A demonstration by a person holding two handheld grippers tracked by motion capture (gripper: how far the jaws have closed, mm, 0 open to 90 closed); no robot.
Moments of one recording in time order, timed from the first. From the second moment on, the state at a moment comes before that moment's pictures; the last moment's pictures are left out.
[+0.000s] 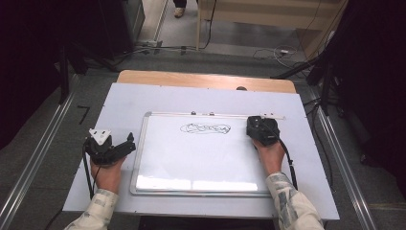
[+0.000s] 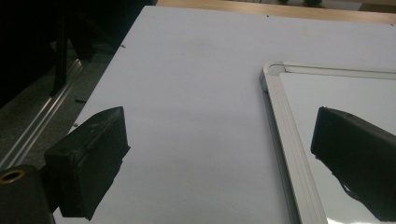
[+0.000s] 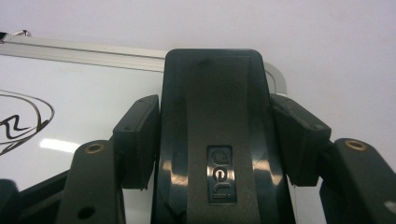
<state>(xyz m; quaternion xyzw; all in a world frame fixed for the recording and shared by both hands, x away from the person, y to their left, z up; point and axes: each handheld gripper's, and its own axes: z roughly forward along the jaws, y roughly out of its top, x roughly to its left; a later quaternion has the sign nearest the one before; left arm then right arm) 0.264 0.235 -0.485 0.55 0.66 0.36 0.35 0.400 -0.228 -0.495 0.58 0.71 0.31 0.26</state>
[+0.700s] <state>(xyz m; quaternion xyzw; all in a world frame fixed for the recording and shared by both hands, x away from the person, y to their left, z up) 0.263 0.235 -0.484 0.55 0.66 0.36 0.36 0.402 -0.232 -0.493 0.59 0.71 0.31 0.23</state>
